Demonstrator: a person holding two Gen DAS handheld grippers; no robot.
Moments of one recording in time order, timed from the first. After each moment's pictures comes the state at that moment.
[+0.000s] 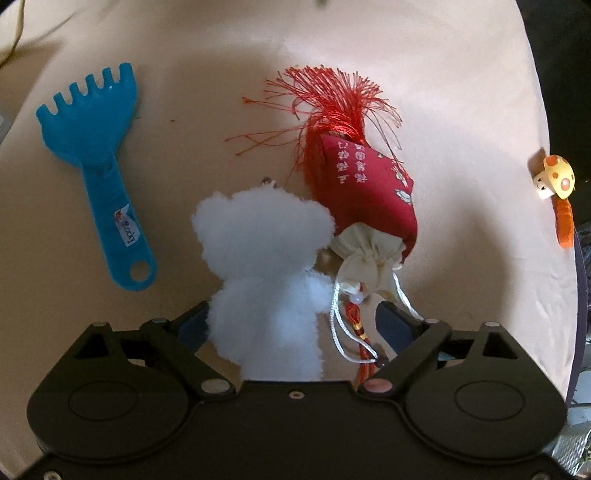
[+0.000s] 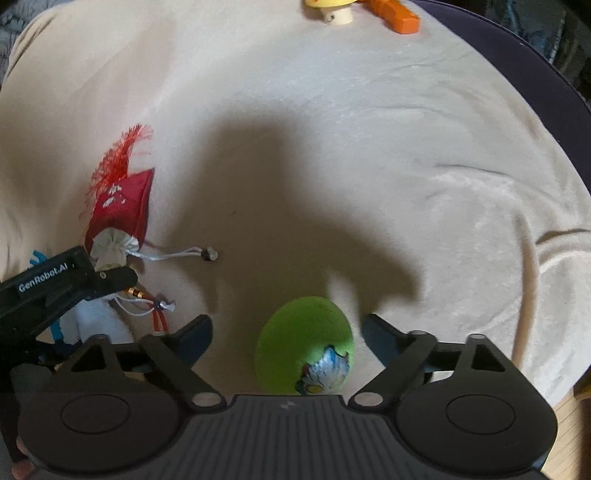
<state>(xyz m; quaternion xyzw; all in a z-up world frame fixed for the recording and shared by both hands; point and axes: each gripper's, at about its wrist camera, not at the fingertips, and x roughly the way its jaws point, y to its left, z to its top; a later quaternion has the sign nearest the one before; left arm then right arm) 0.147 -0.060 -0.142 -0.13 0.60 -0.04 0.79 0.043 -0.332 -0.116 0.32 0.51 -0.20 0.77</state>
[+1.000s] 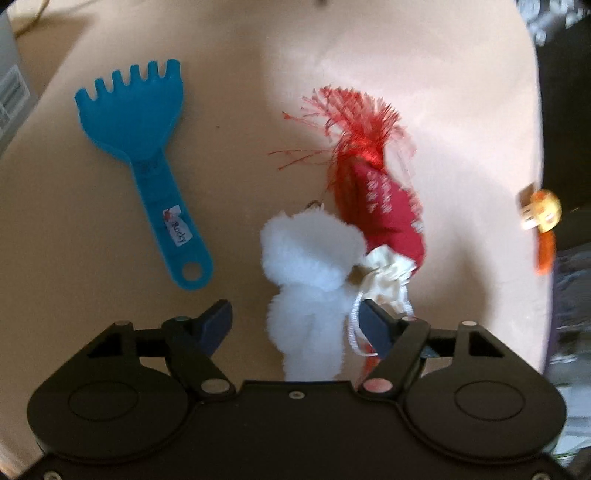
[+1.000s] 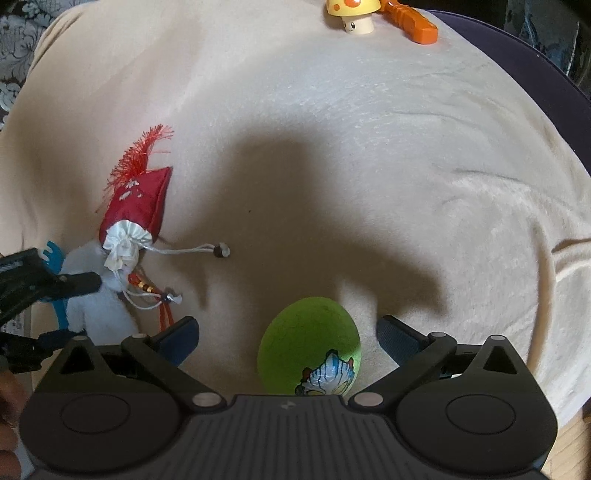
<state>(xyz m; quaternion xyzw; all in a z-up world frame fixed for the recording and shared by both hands) 0.142 -0.012 -0.116 -0.20 0.60 -0.05 0.77 0.027 -0.334 -0.117 0.32 0.48 -0.17 0.80</state>
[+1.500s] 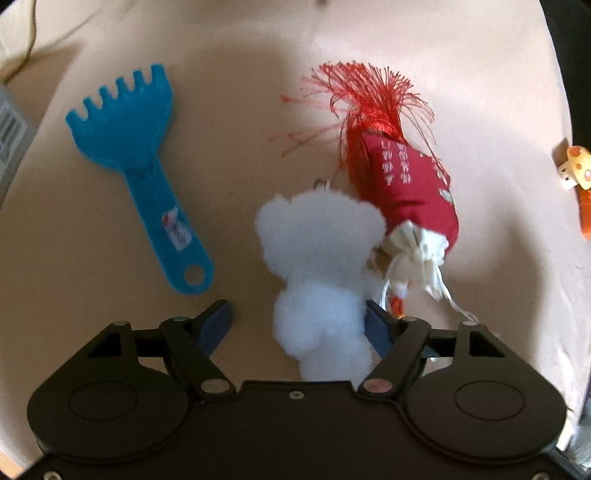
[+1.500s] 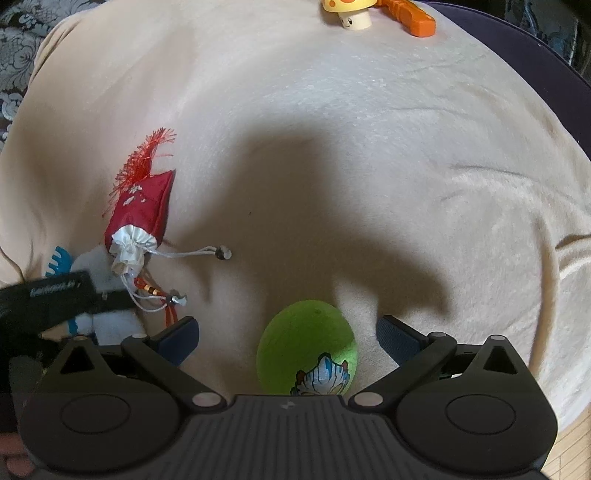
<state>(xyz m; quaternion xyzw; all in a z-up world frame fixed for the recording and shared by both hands) 0.152 -0.052 -0.134 -0.08 0.62 -0.01 0.78 0.026 -0.338 -0.117 0.33 0.48 -0.15 0.79</state>
